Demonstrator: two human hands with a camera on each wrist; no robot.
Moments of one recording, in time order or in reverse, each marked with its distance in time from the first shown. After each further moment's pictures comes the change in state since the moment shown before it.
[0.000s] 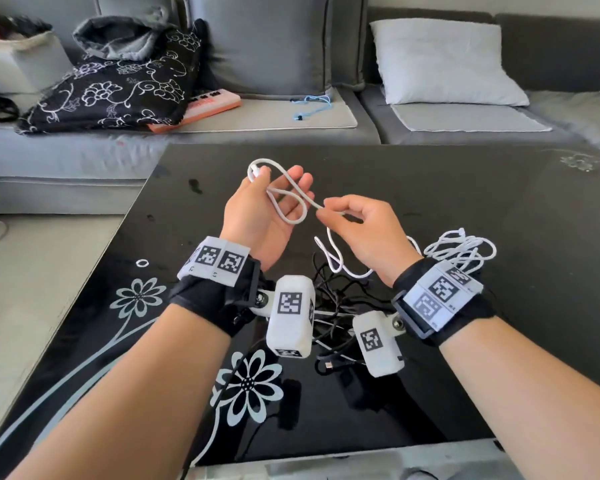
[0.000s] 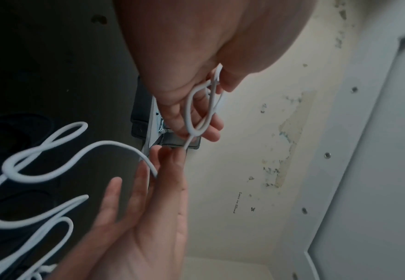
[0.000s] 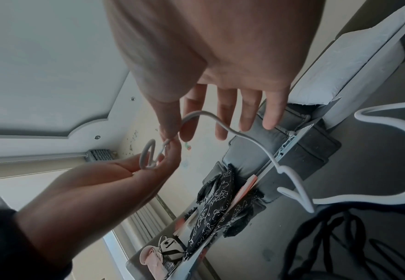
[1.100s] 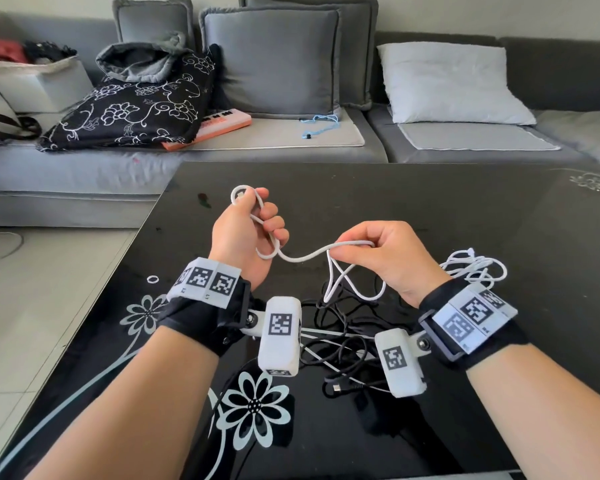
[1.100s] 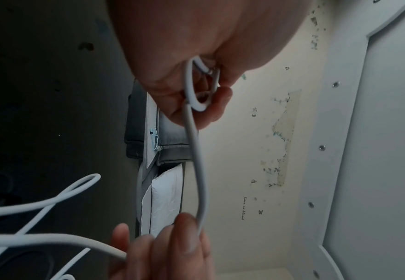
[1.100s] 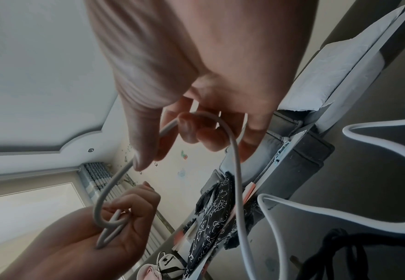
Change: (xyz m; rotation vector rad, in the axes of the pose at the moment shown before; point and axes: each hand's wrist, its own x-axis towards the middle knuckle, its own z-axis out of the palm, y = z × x) left_hand 0.001 0.022 -0.017 0.066 0.061 -0.025; right_hand -0.009 -0.014 -0.020 0.068 -0.159 0.046
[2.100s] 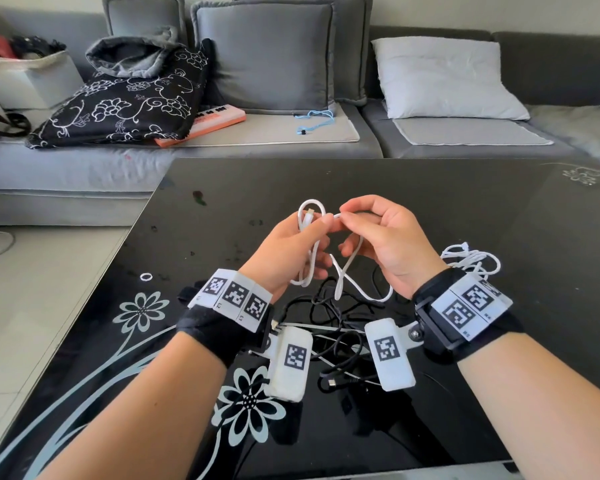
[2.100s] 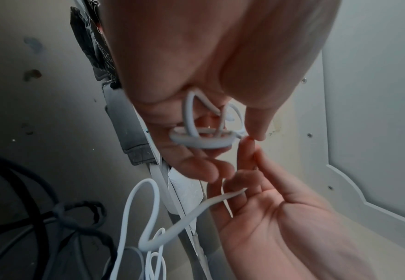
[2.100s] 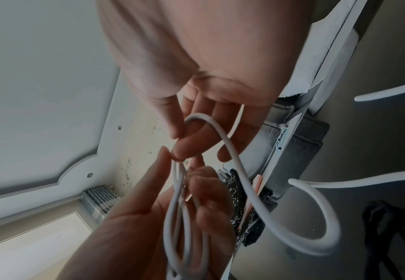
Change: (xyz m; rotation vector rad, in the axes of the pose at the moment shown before) left_hand -0.017 -0.040 0.012 0.736 -0.307 -0.003; right_hand 0.000 -0.013 0.002 0.327 0.060 0.036
